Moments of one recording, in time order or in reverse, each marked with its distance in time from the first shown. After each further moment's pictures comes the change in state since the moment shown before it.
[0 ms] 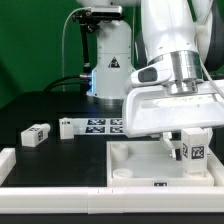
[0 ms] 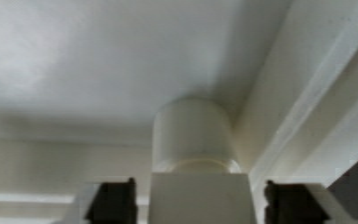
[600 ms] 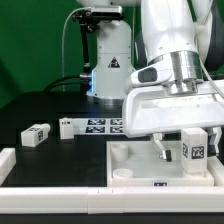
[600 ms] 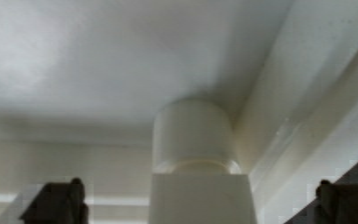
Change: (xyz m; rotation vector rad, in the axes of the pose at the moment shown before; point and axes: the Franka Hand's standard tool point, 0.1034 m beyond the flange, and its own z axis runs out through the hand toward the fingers) arm 0.000 0.000 0.000 0.000 0.000 0.000
